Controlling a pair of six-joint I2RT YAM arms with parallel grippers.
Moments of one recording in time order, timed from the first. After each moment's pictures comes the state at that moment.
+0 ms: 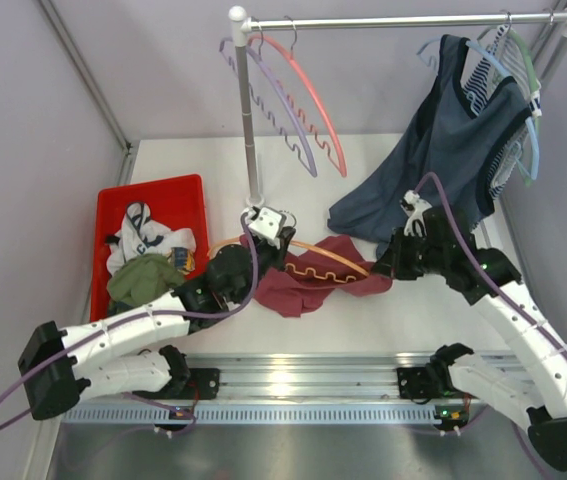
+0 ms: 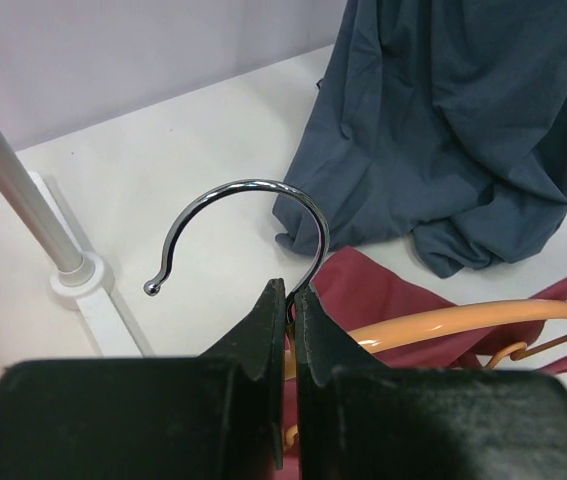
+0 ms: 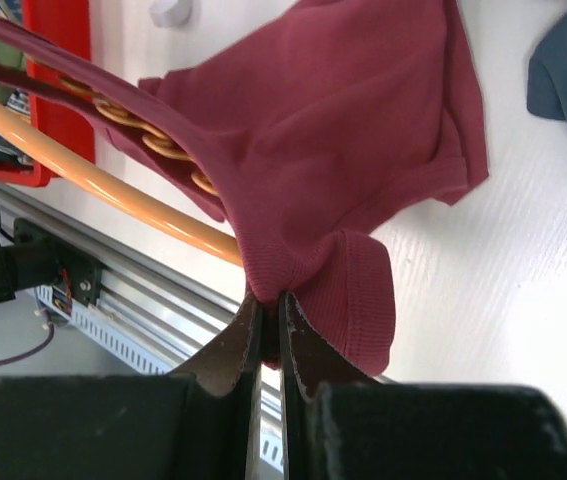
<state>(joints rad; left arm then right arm) -0.99 1.04 0.69 0.32 -0.41 -0.05 0.42 0.88 0.94 -0.82 -0.28 0.47</state>
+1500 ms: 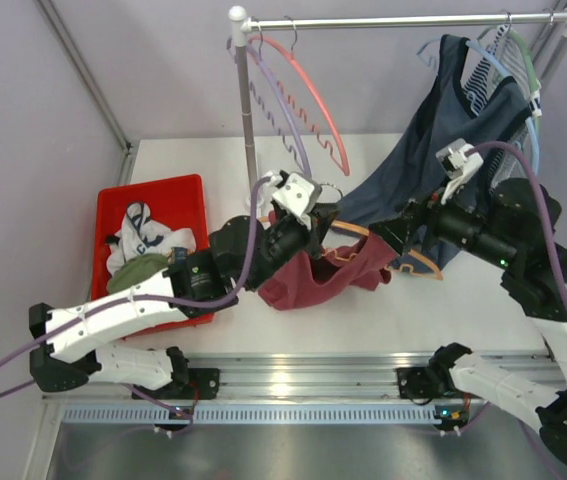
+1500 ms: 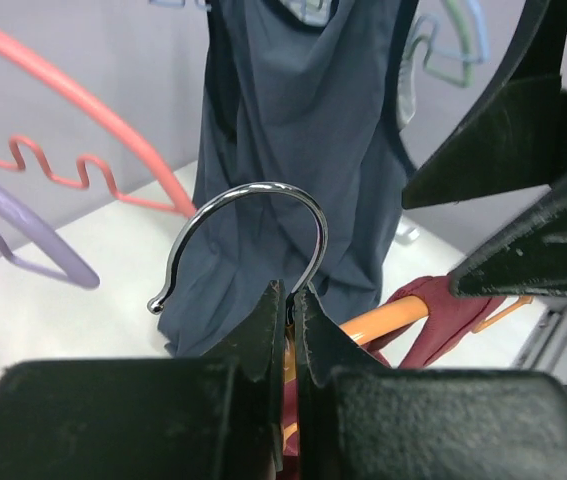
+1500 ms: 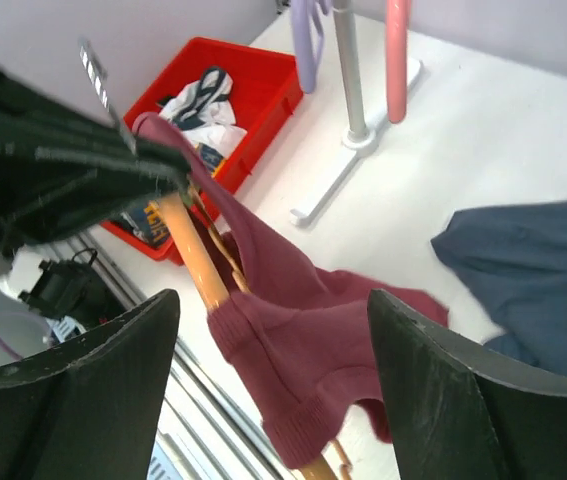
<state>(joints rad) -1.23 1.20 1.28 -0.01 -0.45 -0.05 0.56 0.89 1.45 -0.80 -0.24 0.24</state>
